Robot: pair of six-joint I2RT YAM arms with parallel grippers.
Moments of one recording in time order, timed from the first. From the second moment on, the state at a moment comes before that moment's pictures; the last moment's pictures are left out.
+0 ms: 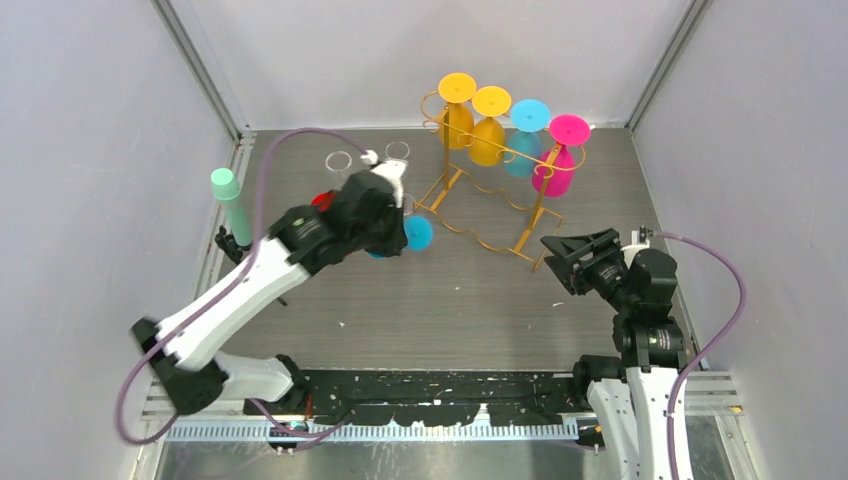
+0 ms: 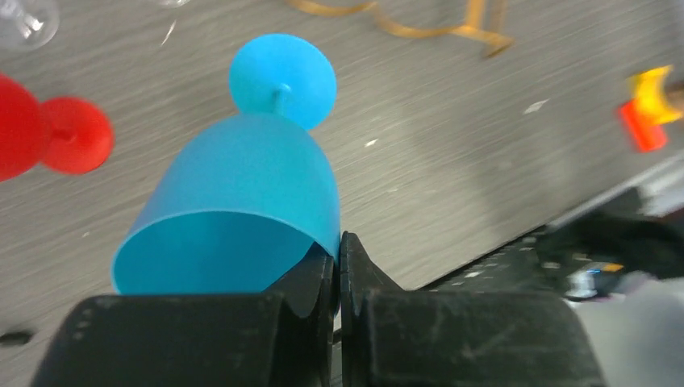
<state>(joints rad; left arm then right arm) -0.85 1.21 1.41 -0.84 -0.13 -0.49 -0.08 0.45 0.64 -0.49 -0.49 1.25</state>
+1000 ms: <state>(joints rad) -0.63 1.93 1.93 -1.19 0.00 -0.21 0.00 1.08 0.40 -0.18 -0.35 1.09</state>
